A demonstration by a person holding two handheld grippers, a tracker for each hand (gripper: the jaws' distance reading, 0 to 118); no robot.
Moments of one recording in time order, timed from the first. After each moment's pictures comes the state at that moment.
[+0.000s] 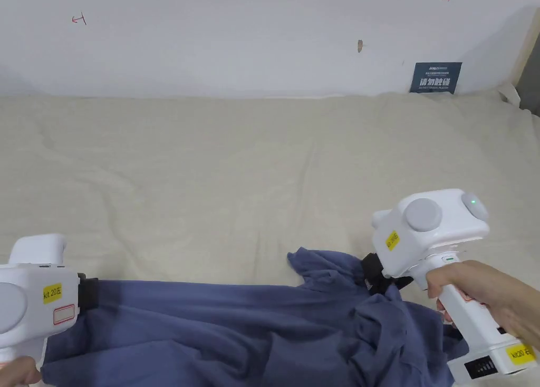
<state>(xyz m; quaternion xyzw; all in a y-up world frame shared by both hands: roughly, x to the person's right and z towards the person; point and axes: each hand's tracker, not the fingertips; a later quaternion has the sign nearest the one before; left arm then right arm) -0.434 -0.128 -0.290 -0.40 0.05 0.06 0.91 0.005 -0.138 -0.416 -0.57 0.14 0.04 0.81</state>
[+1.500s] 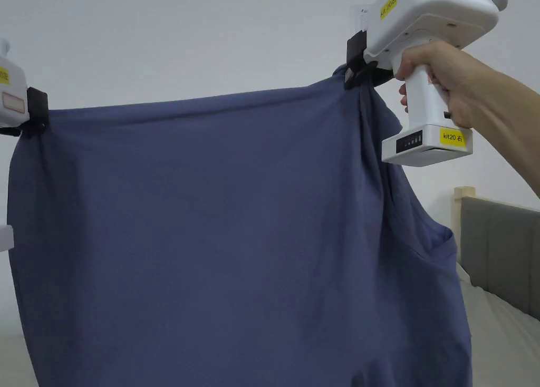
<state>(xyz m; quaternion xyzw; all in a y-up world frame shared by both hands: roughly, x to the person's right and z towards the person) -0.382 0.321 -0.501 -0.06 0.04 -0.01 1.00 0.091 0.364 -0.530 -0.12 0.08 -0.10 0.98</state>
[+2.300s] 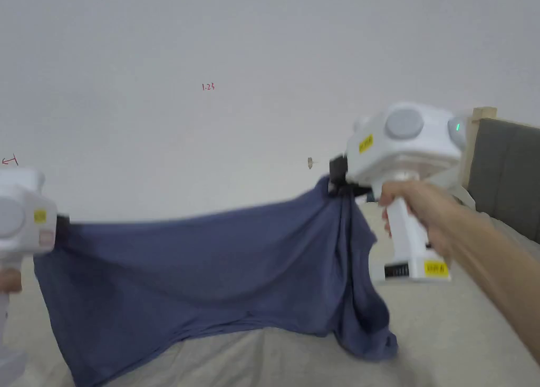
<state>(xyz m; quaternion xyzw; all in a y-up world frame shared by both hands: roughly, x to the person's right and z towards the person) -0.396 0.012 -0.594 -0.28 0.06 -0.03 0.96 0.067 0.046 -0.645 -0.34 0.10 -0.10 0.93</state>
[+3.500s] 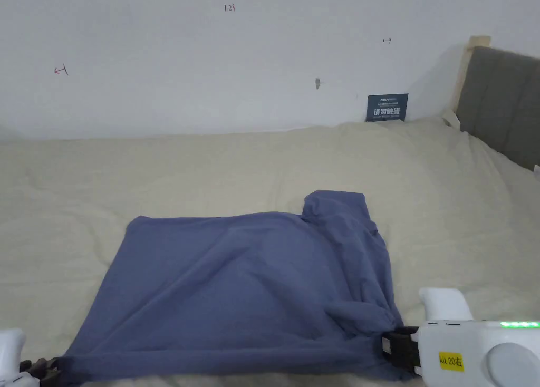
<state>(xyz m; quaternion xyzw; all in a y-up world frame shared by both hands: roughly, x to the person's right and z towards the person) -0.410 -0.130 -0.144 -0.35 0.05 0.00 0.94 0.069 -0.141 -0.184 -0.41 0.09 -0.08 0.90</state>
